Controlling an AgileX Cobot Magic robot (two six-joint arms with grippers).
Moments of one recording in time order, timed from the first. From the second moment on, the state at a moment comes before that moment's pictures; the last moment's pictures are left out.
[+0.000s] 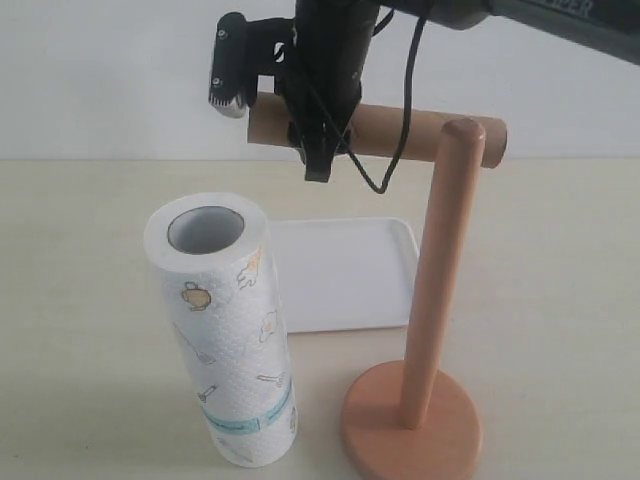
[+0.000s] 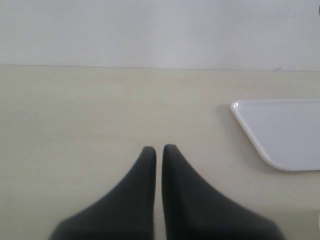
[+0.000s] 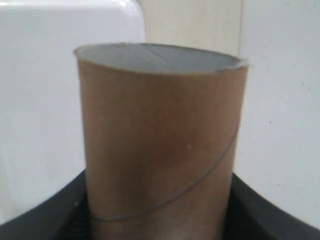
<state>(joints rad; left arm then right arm) -0.02 0.00 0.00 -0.05 0.29 0.00 0.70 2.11 -2.06 -0.25 1.08 -0.83</state>
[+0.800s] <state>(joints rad) -0.02 0.00 0.00 -0.05 0.29 0.00 0.32 2.10 -2.05 0.40 1.19 -1.37</state>
